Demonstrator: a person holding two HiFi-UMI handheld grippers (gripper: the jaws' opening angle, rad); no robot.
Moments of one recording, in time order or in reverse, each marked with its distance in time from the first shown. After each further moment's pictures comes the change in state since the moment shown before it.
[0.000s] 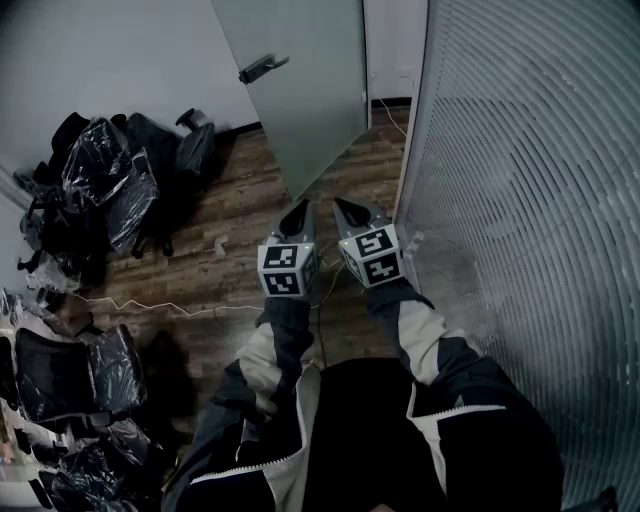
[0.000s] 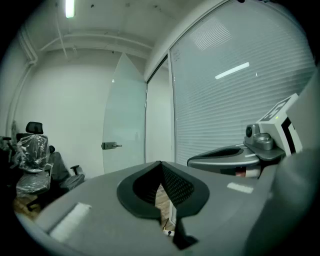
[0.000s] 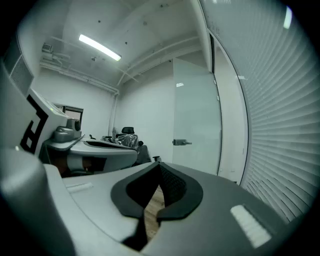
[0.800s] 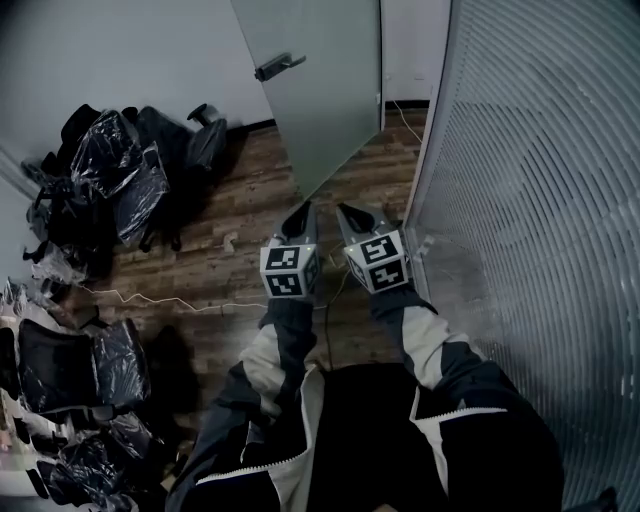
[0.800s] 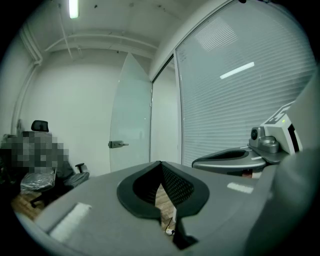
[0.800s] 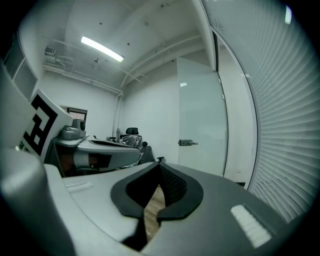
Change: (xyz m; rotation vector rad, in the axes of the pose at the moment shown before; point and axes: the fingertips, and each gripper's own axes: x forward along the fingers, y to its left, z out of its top) left arm -0.014 0.029 -0.009 -0.026 0.019 0.036; right arm 0.012 0.028 -0.003 0.000 -0.009 0.044
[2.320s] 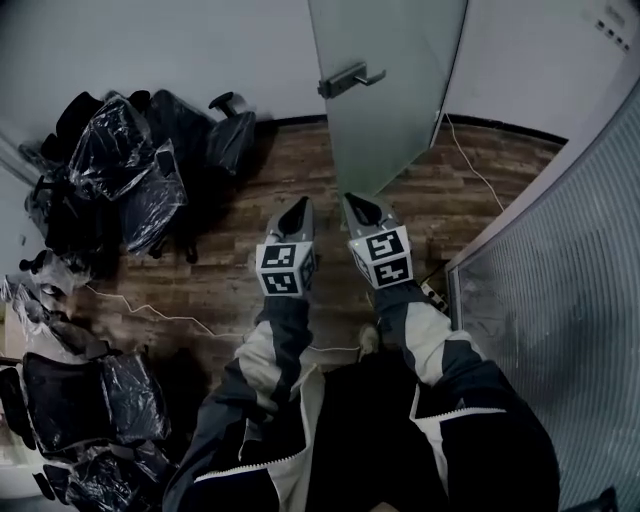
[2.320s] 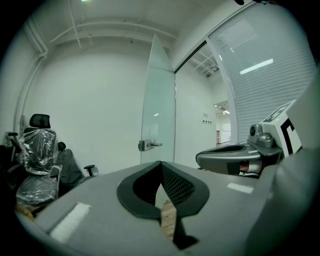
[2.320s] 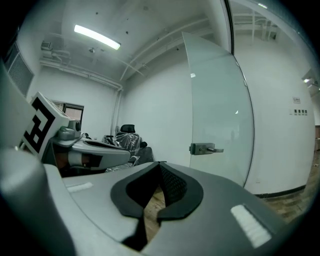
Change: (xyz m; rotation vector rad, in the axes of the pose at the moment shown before) left arm 0.185 0.312 0.004 -0.041 0.030 0.091; right arm 0.360 -0.028 0.047 -0.032 0.016 0.056
